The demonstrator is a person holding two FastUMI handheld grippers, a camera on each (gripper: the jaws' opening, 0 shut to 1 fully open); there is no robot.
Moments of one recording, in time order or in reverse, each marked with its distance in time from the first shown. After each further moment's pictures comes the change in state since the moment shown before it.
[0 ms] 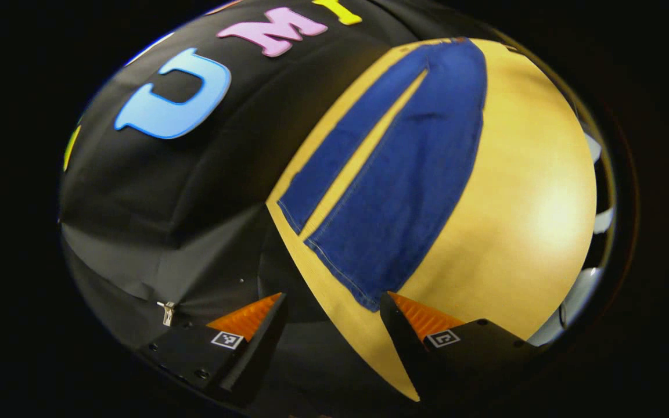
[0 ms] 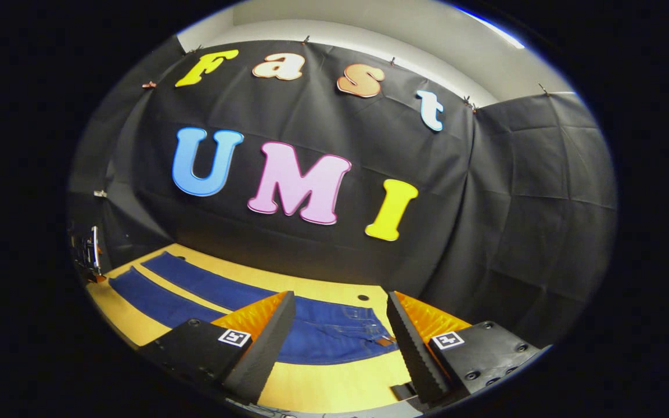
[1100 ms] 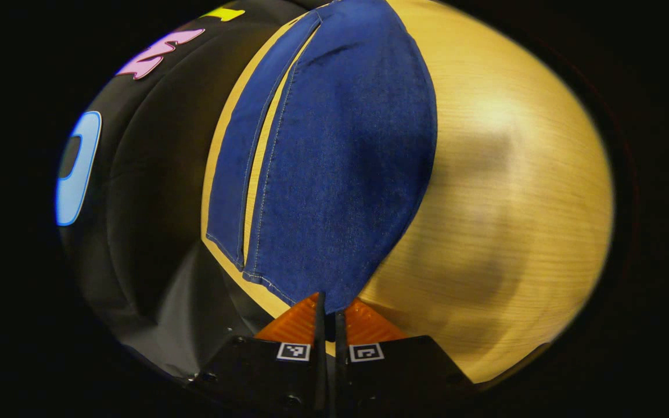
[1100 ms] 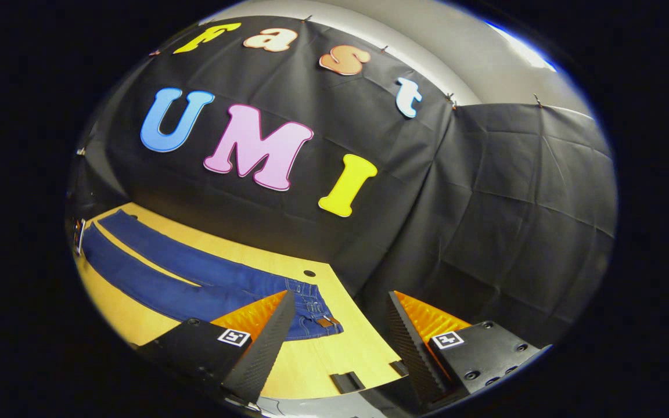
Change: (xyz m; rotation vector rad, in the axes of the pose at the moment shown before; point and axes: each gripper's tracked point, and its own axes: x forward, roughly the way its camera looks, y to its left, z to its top) left arm 0.080 -0.036 0.015 0.363 0.064 -0.246; right arm 0.014 -0.064 -0.048 -0.175 0.083 -0.129
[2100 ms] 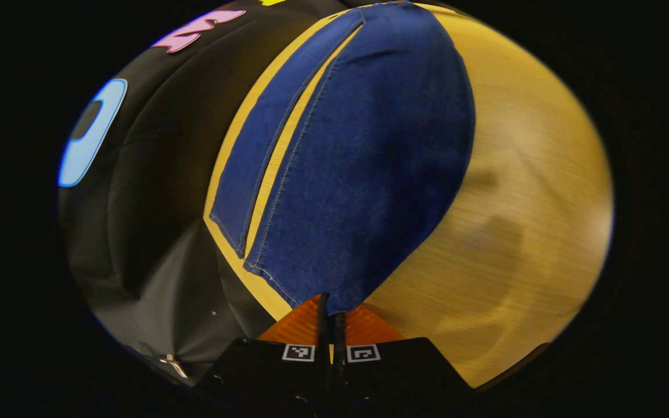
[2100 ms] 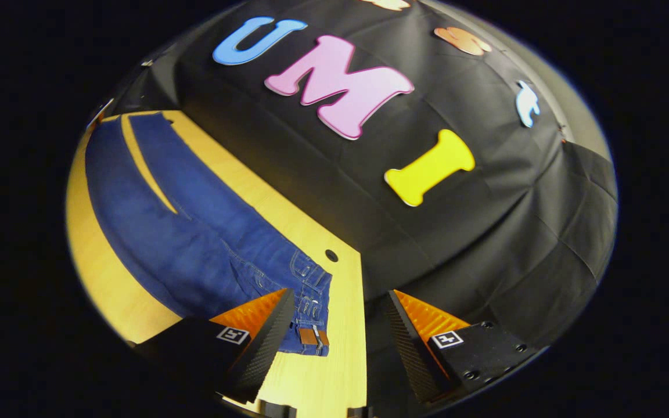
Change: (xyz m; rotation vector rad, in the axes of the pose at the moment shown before) left arm 0.003 0.001 0.001 -0.186 0.021 0.064; right arm 0.199 0.048 -0.097 -0.451 0.107 0.332
